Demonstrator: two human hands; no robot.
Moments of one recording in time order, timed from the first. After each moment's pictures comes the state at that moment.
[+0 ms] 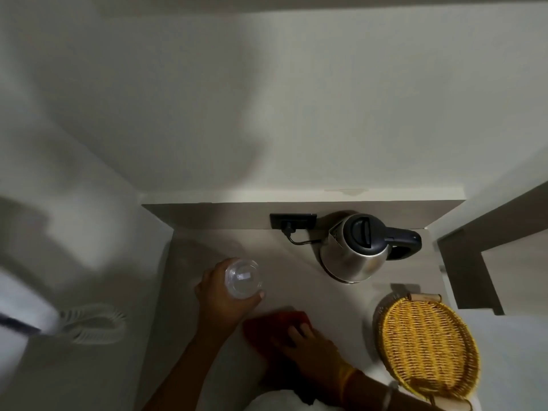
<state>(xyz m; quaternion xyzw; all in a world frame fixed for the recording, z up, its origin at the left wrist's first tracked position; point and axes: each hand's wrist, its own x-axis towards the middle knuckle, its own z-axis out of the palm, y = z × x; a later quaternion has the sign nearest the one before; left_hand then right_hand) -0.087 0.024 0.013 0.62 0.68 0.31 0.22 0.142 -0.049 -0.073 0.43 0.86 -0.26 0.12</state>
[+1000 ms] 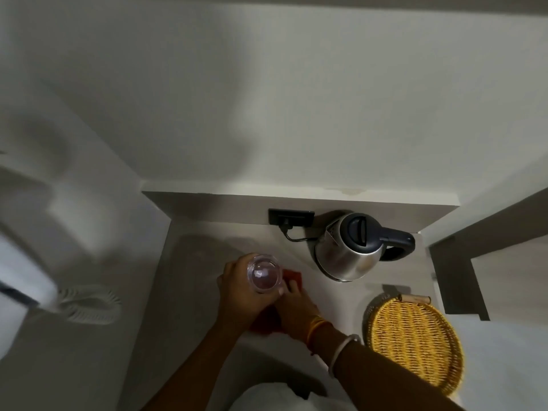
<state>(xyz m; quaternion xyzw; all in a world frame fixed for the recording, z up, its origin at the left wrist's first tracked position) -0.042 0.023 0.001 0.58 0.68 0.30 0.32 0.118 0.017 -0.060 0.48 0.81 -0.28 0.15</state>
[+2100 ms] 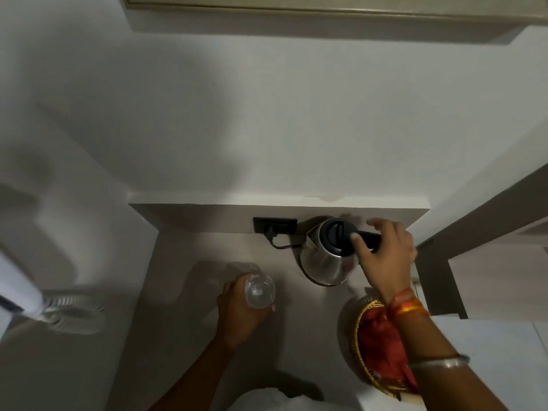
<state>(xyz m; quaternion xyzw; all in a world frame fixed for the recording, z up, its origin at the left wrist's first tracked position) -0.024 0.004 -0.038 0.59 0.68 0.28 0.33 0.284 0.068 0.067 0.76 0.55 -0.14 -0.32</state>
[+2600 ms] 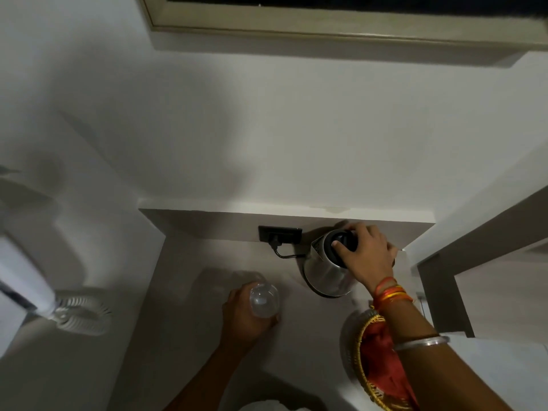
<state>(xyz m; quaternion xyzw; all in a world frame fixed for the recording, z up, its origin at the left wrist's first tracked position) -0.018 0.009 -0.033 0.57 0.70 0.28 0.33 0.266 0.112 0.063 0.76 0.59 -0.18 -0.19</state>
